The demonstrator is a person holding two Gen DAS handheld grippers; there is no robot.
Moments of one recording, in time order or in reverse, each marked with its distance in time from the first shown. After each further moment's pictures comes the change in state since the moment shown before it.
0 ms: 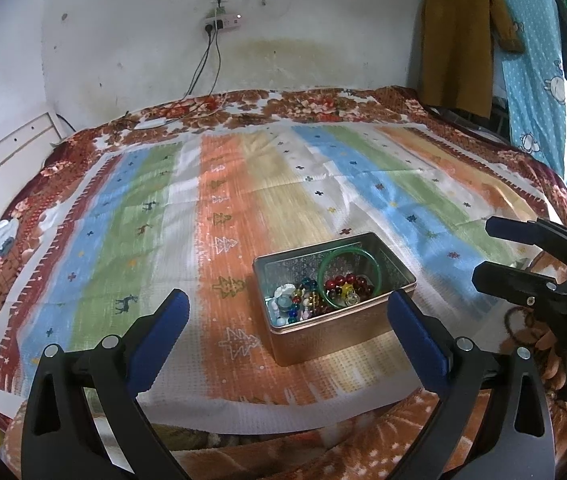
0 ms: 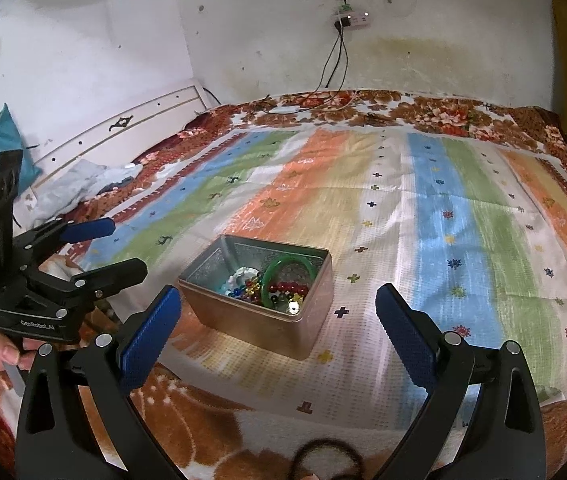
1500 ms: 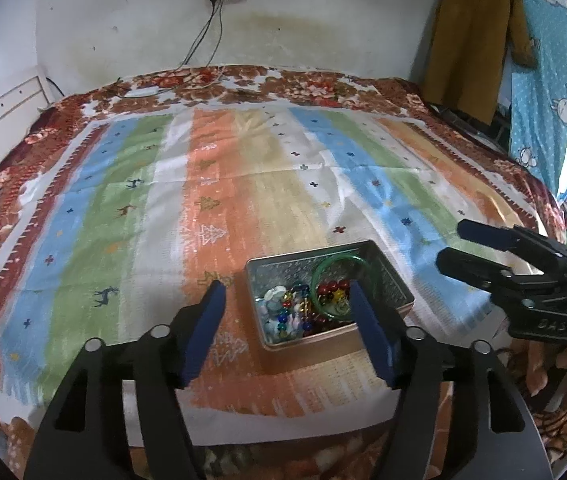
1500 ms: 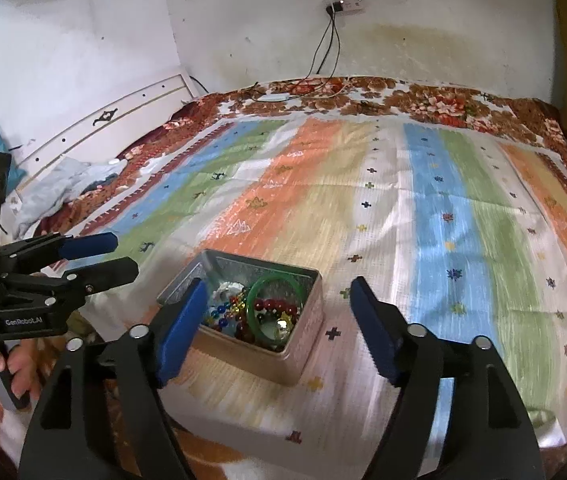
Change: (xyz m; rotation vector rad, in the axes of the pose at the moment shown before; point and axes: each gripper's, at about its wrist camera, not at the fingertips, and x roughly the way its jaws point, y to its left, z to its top) left arm 0.023 0.019 0.020 -0.081 0.092 -0.073; right arm 0.028 -0.006 0.027 0.022 0.056 -0.032
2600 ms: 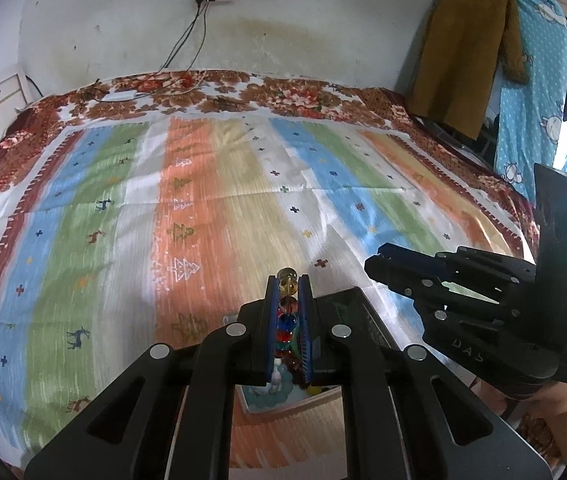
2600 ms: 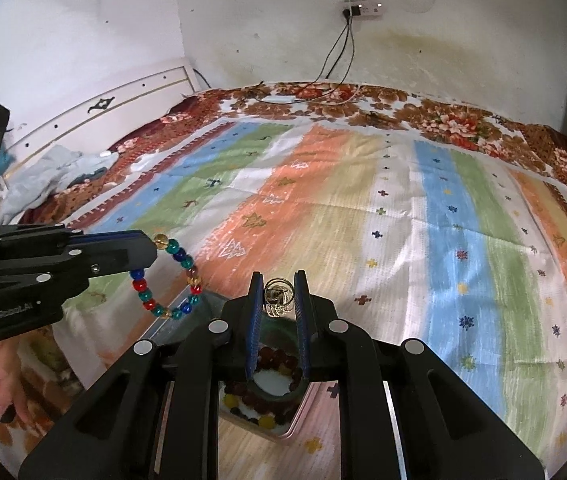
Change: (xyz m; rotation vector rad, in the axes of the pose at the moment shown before) left arm 0.026 0.003 0.041 -0.017 -0.011 -0.101; right arm 0.048 0.018 0.033 -0.086 0.006 -0.031
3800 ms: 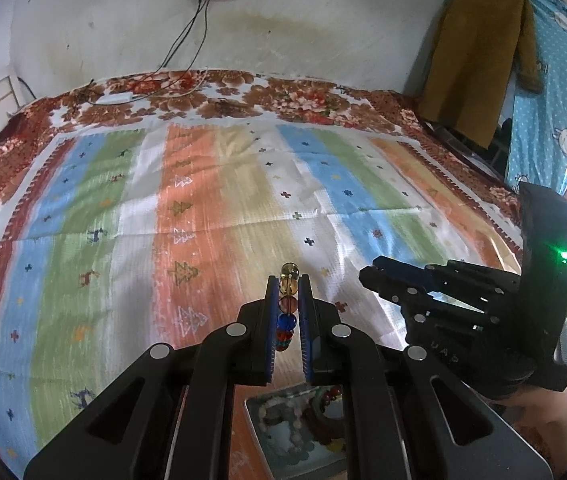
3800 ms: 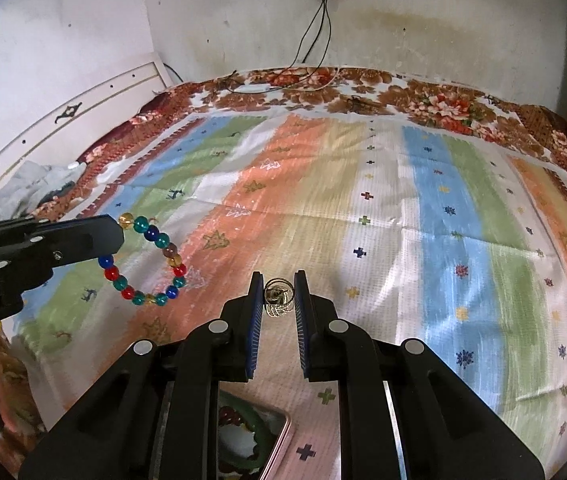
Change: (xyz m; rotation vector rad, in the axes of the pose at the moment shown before) left arm 0.041 0.026 0.056 -0.020 0.018 -0.006; right arm 0.055 -0.035 0.040 0.070 0.048 -0.048
